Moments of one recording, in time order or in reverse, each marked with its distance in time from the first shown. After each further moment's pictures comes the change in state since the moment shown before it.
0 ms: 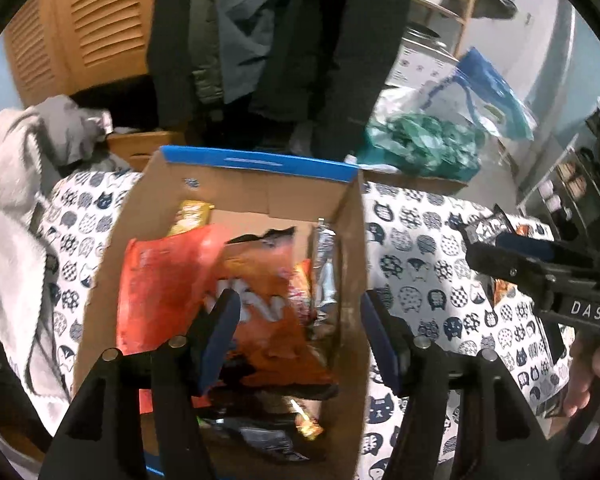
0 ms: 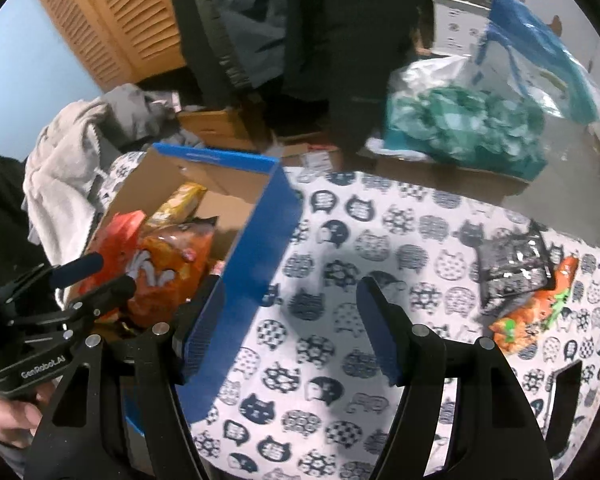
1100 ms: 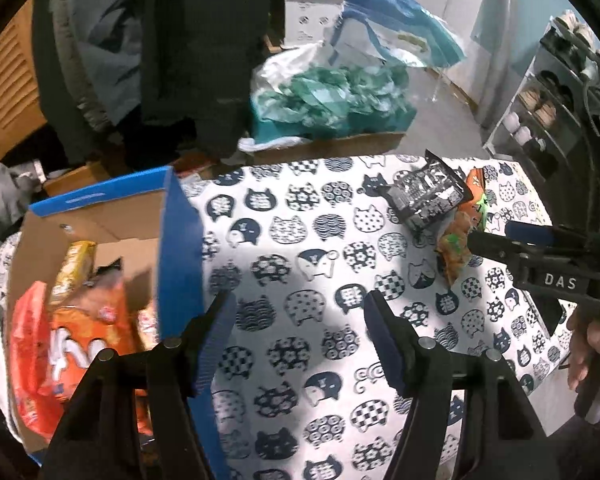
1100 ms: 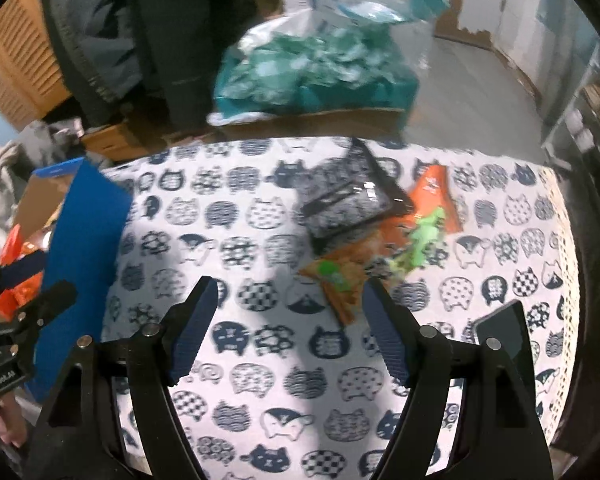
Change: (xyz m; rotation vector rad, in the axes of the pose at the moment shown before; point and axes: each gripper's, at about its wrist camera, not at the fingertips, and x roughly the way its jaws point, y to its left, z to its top) left arm 0.057 -0.141 0.005 0.213 0.080 -0.064; right arm -0.015 -0.168 -0.055 0.237 0.037 -0.211
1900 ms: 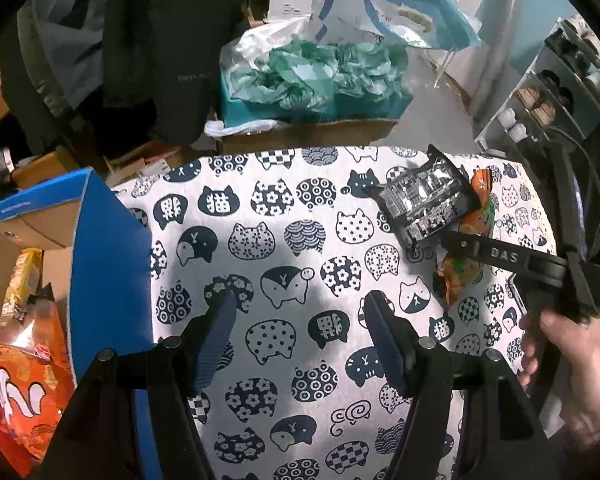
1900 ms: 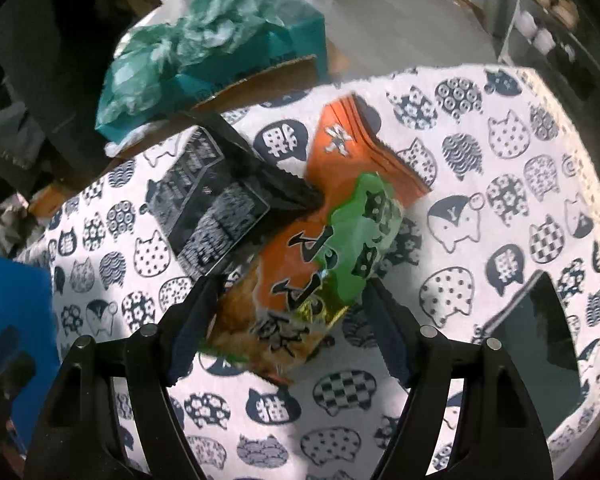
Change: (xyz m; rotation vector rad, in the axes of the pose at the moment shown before) left arm 0.057 -0.008 0.023 -0.019 0.071 -0.077; right arm 0.089 -0.072 0.013 0.300 0.075 -0.035
